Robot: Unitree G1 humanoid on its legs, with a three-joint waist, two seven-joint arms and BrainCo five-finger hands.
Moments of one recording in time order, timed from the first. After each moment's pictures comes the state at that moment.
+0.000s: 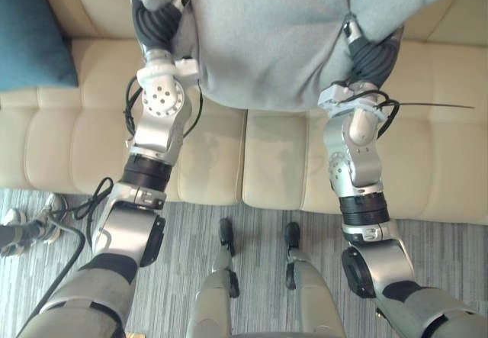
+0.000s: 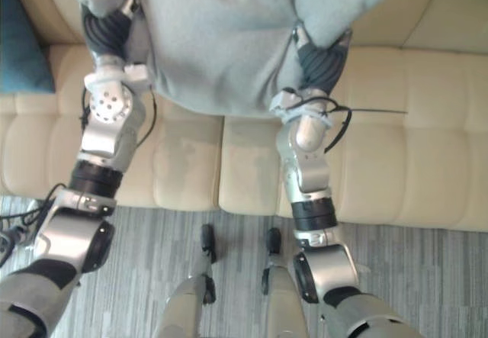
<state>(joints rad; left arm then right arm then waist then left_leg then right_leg) -1.05 0.34 -0.12 0.47 -0.31 -0.18 0.48 -0.83 -0.11 -0.03 0.13 0.28 -0.19 -0.48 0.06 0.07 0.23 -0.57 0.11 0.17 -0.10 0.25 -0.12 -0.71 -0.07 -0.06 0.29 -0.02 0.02</state>
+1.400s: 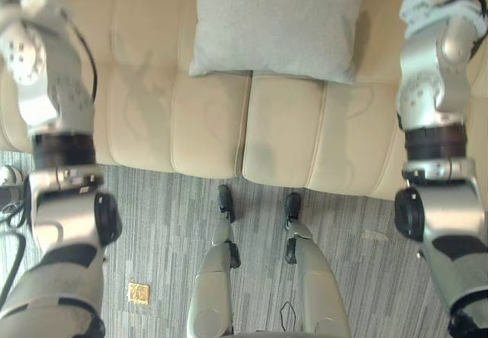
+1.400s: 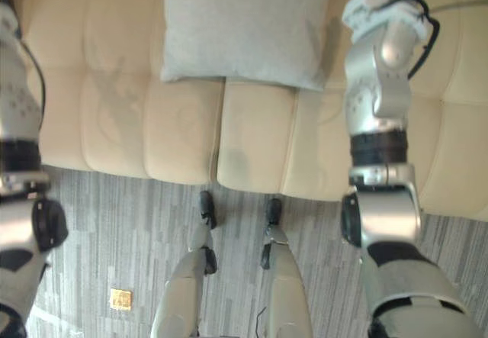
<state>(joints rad) -0.64 0.61 0.31 0.21 -0.59 -0.25 0.37 -0.80 -0.57 -0.05 0.10 0.49 -0.18 -0.33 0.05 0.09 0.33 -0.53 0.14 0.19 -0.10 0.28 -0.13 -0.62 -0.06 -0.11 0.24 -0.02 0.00</state>
